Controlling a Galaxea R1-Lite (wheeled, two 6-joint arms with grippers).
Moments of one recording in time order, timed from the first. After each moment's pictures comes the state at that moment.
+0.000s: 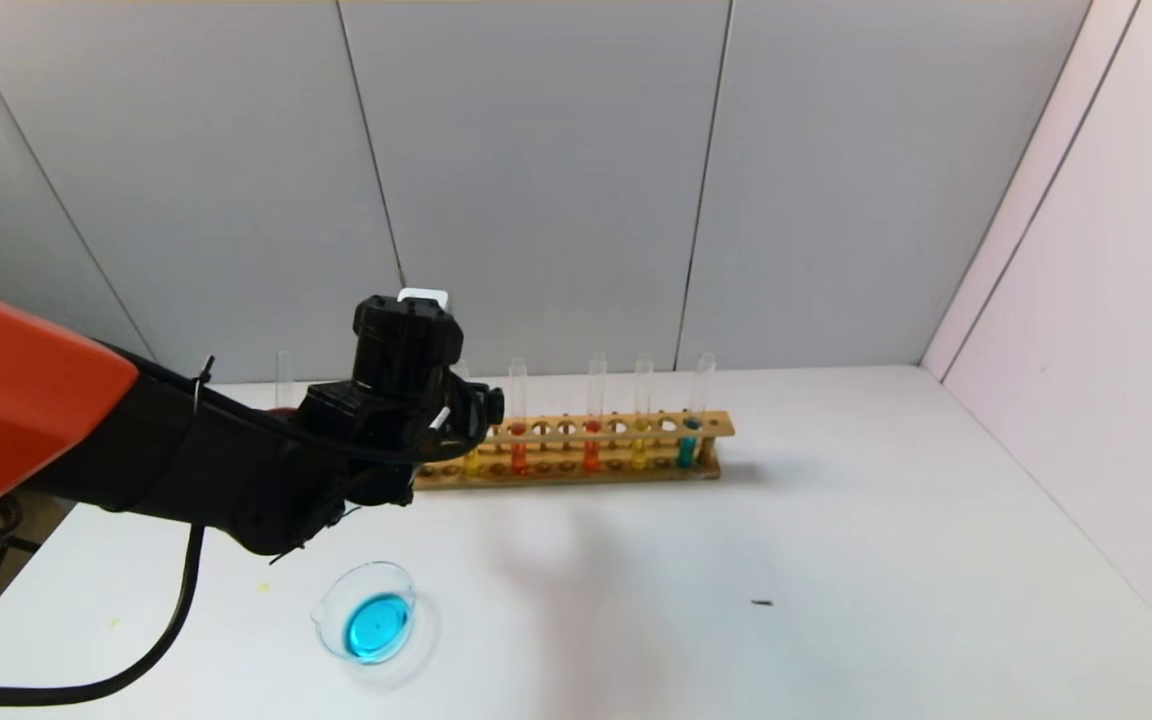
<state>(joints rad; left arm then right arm) -0.53 1.94 -0.99 -0.56 0.47 -0.15 0.00 0.00 0.00 -0.01 0.00 0.02</state>
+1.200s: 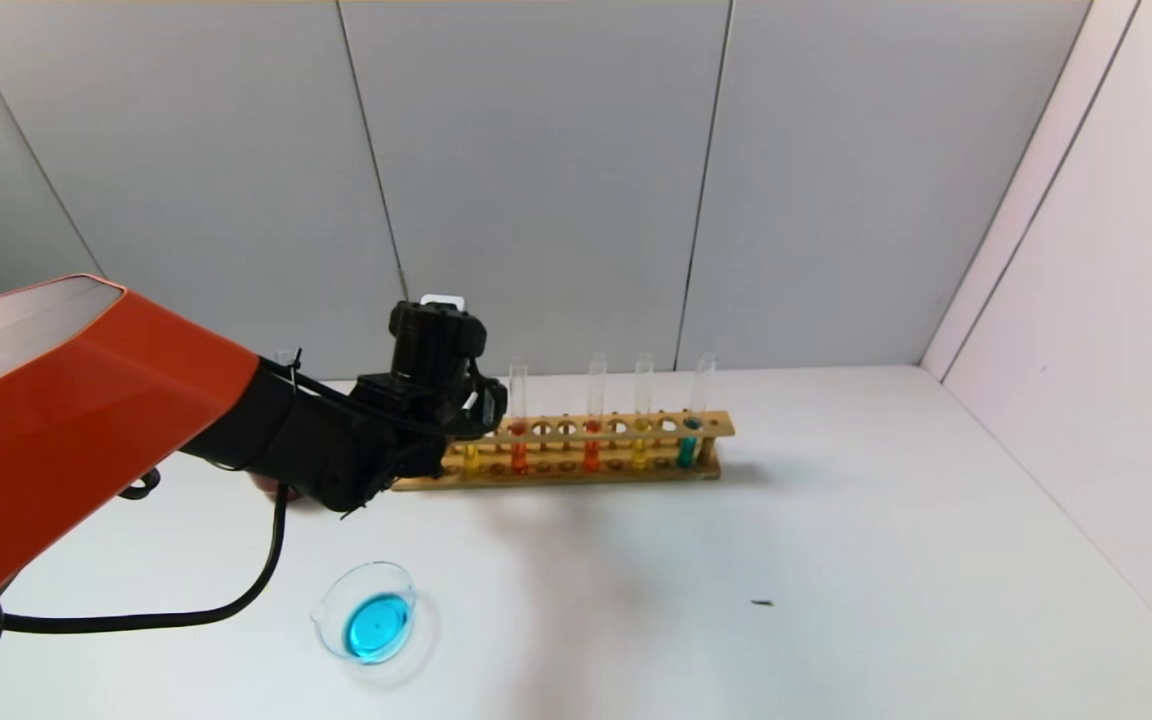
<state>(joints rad) -0.49 2.11 -1.15 -0.55 0.46 -0.15 0.00 0.00 0.00 -0.01 0.00 0.02</state>
